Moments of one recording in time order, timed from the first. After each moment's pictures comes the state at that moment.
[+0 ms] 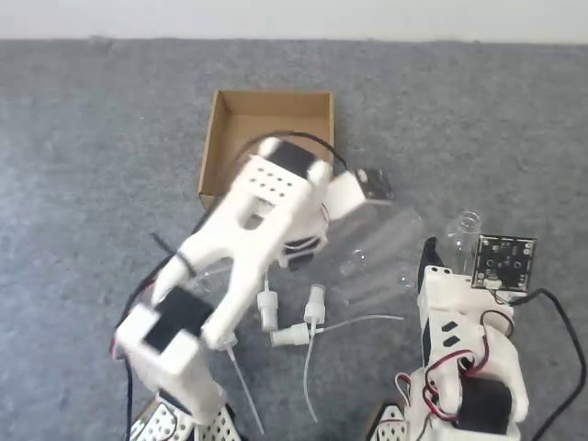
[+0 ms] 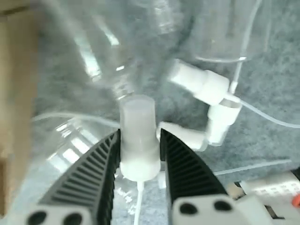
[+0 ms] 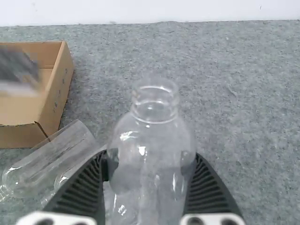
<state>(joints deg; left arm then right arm) 24.0 11.2 0.4 98.2 -35.7 3.3 -102.8 72.3 67.9 -0.4</state>
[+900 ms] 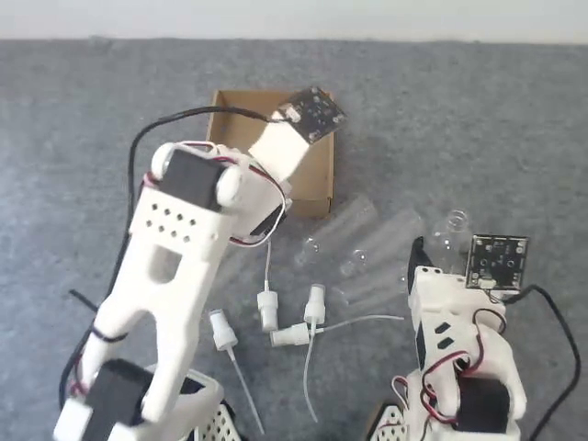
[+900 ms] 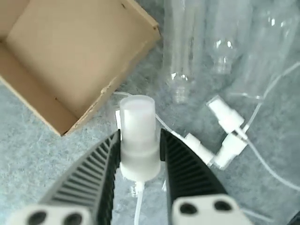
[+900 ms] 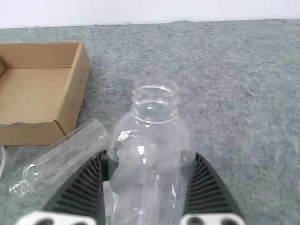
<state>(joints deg) 17.6 -14.9 0.4 98.2 -19.7 -1.0 -102.8 72.3 67.9 -2.9</state>
